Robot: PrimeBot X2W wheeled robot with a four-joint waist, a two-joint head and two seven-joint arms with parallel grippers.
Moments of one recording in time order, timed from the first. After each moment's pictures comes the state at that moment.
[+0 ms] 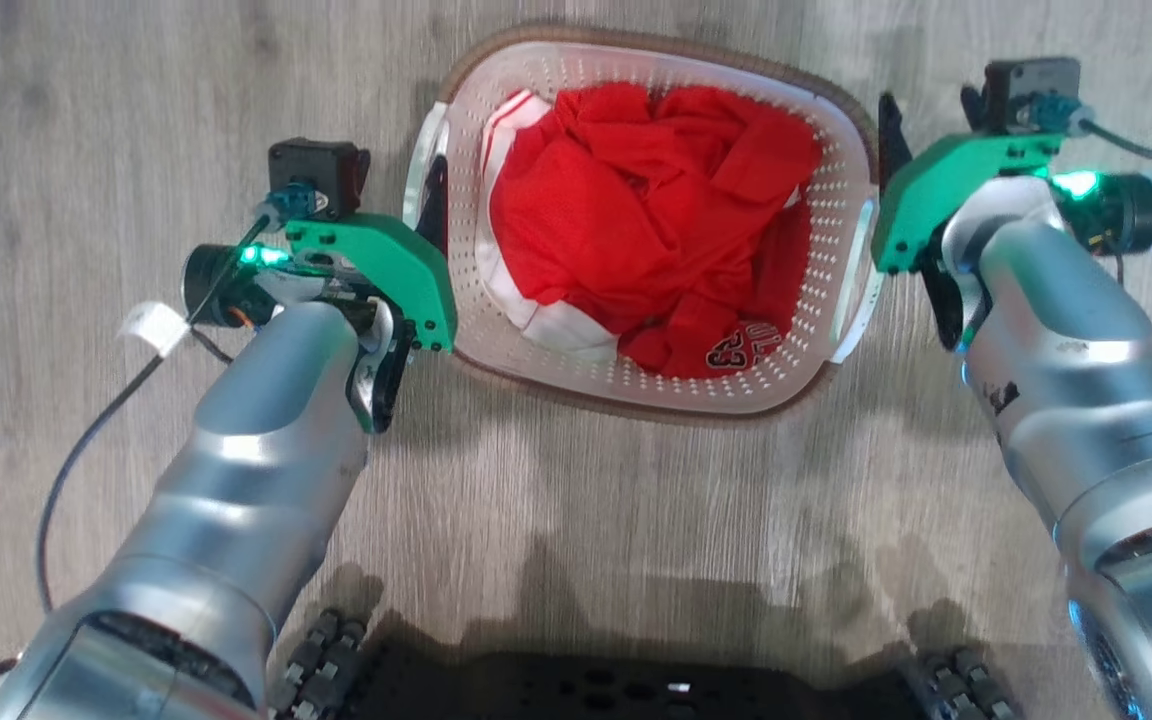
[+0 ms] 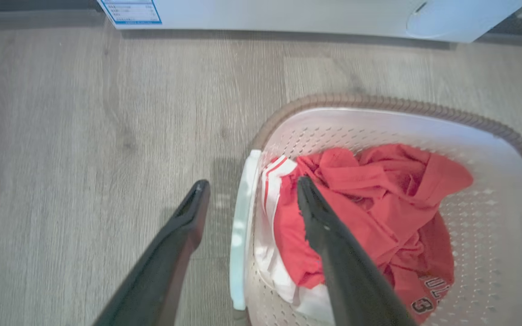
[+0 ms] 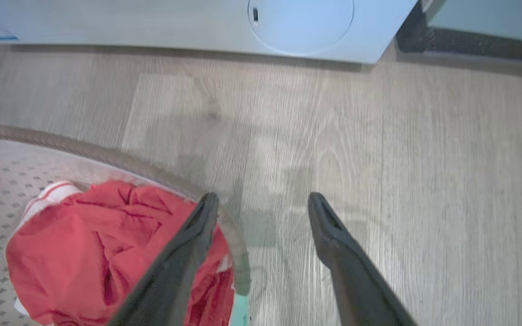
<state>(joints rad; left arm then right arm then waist) -0.90 0.03 -0.67 1.03 -0.64 0.05 -0.25 -1.05 -0.08 0.30 1.24 0.33 0.12 -0.25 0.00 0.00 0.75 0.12</state>
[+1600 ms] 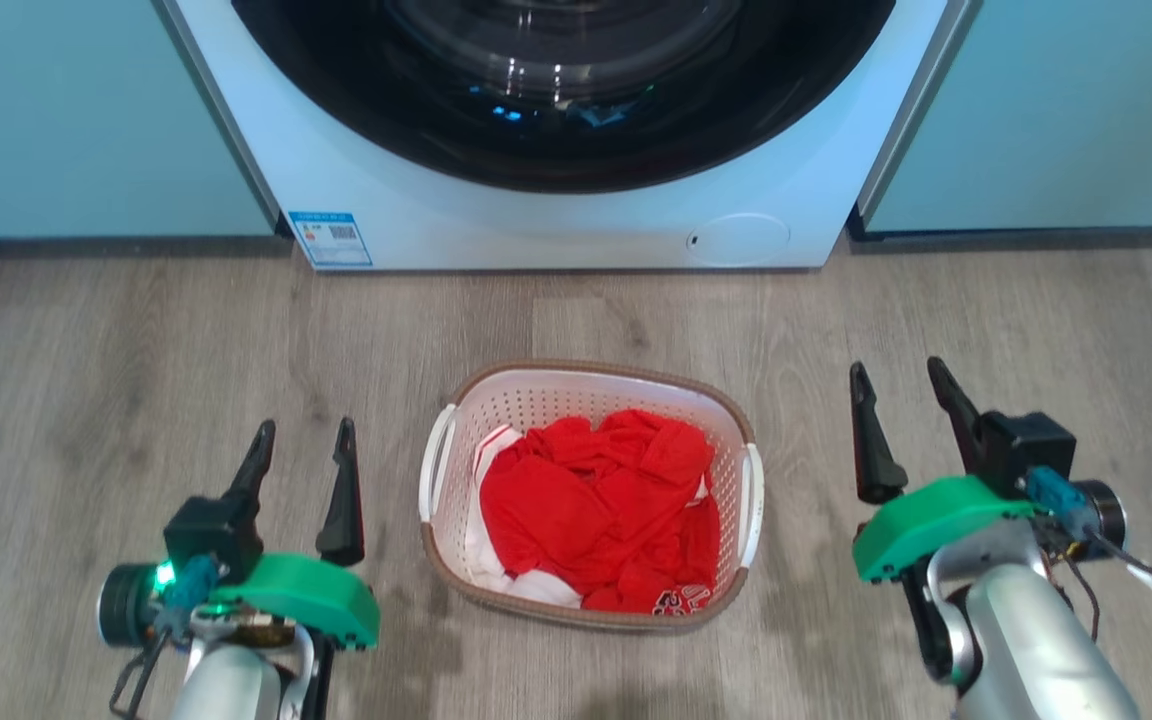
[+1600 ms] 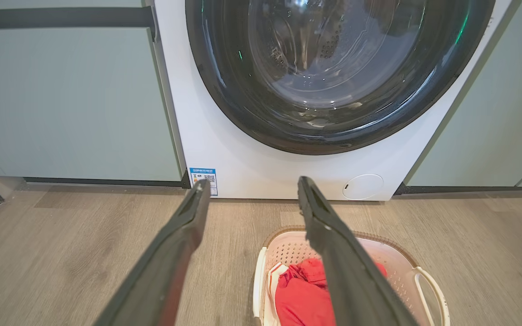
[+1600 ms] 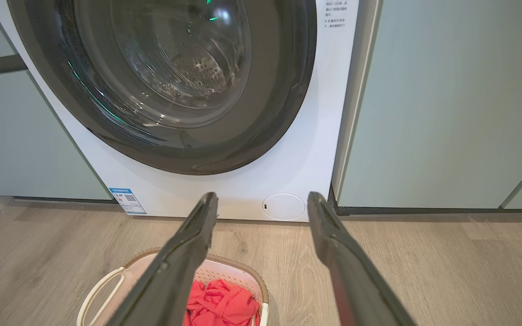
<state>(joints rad) -0.07 0.04 -0.12 0.27 -0.15 -0.01 -0.25 -0.21 -0.06 0.14 0.35 0.23 0.12 -0.25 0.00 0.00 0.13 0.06</state>
